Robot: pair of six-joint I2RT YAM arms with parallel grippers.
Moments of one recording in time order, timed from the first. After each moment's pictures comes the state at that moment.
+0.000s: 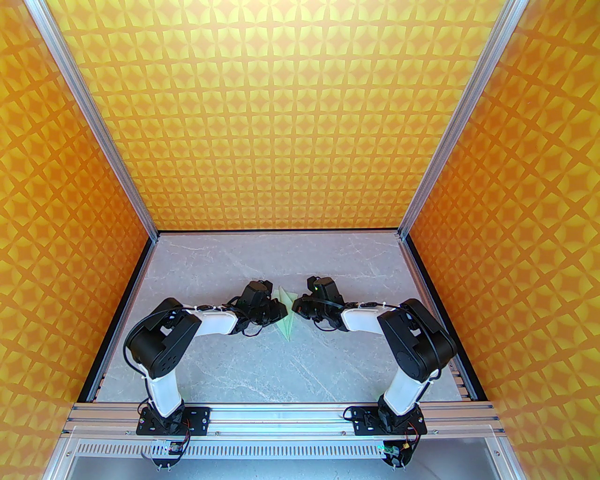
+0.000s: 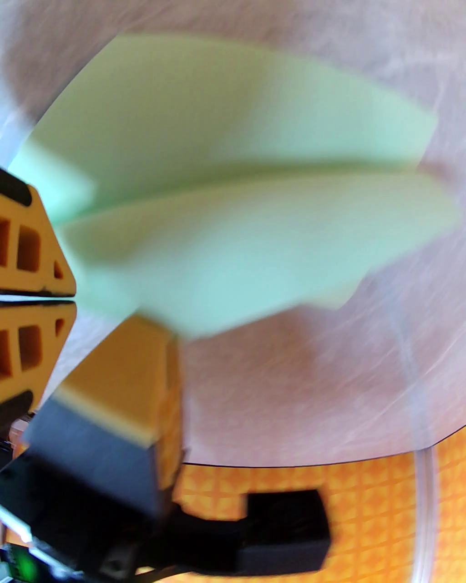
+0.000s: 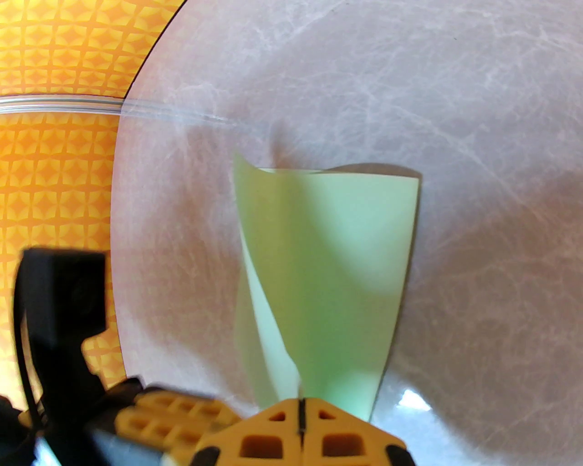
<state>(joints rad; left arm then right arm) -0.68 1.83 0.89 0.16 0.41 -0.96 0.47 1.77 0.78 0.15 -0.40 0.85</state>
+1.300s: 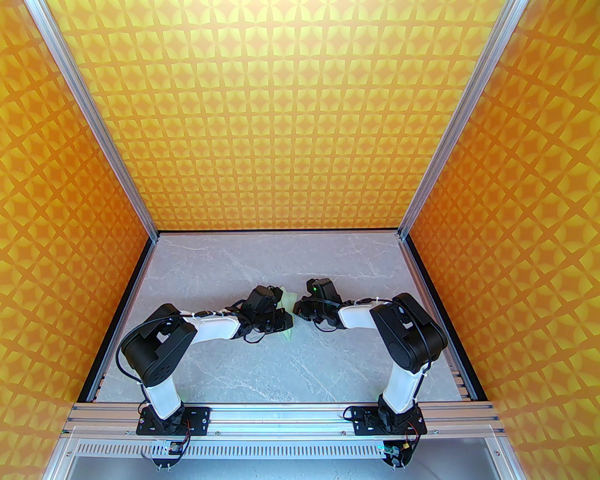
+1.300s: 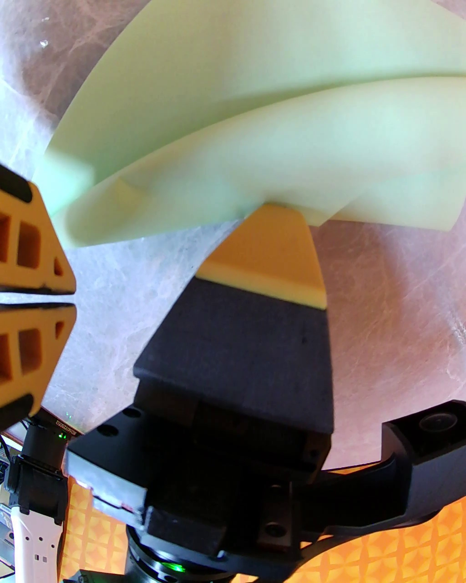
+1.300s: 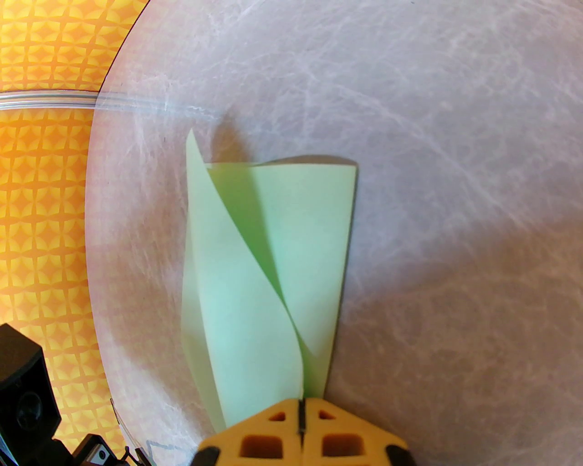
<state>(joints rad) -0.73 1.79 0.89 0.06 0.44 -0.87 0.46 1.83 0.80 0.13 -0.40 0.81</state>
